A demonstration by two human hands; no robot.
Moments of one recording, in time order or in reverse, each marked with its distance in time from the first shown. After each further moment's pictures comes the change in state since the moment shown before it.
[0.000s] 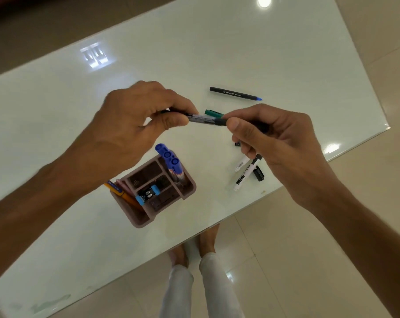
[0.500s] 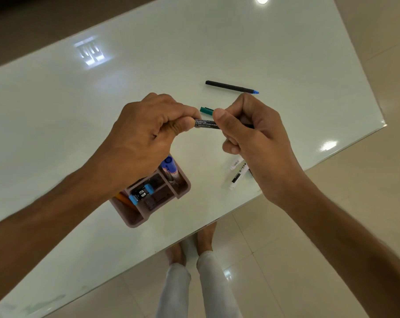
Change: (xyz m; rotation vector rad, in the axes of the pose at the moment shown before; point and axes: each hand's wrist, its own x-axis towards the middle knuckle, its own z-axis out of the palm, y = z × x) left_hand 0.001 0.004 0.032 -0.002 0.036 -0.048; right_hand 0.011 0.003 0.026 0.019 0.031 0.081
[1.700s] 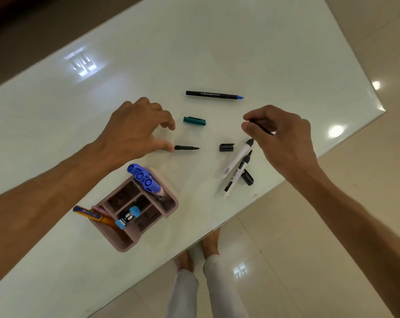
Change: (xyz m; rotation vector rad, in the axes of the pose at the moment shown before) left_hand 0.072 -0.069 0.041 0.482 -0.349 -0.006; right_hand 0.036 0.067 -0.081 -0.300 0.319 0.085
